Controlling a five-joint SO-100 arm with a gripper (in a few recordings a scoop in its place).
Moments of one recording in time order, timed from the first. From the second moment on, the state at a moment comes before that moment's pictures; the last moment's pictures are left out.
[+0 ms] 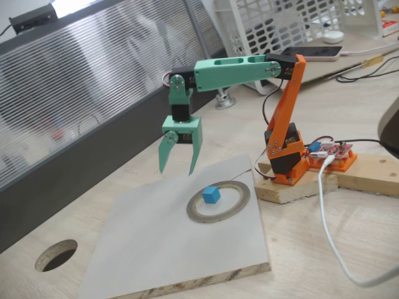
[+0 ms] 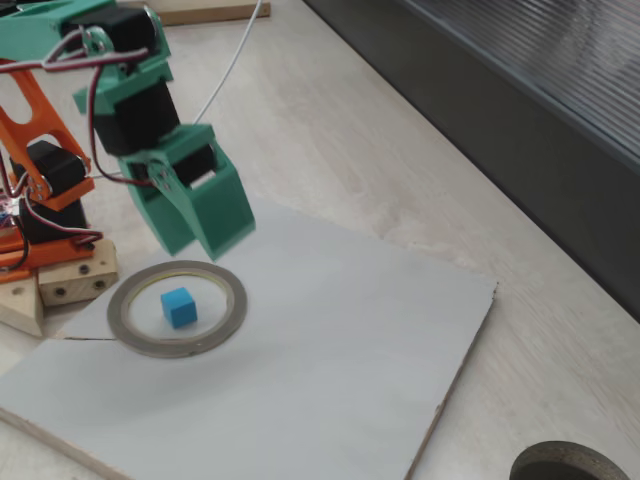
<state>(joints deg) -0.4 116.3 105.9 85.3 100.3</state>
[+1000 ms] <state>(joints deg) -0.3 129.5 119.3 113.5 100.7</state>
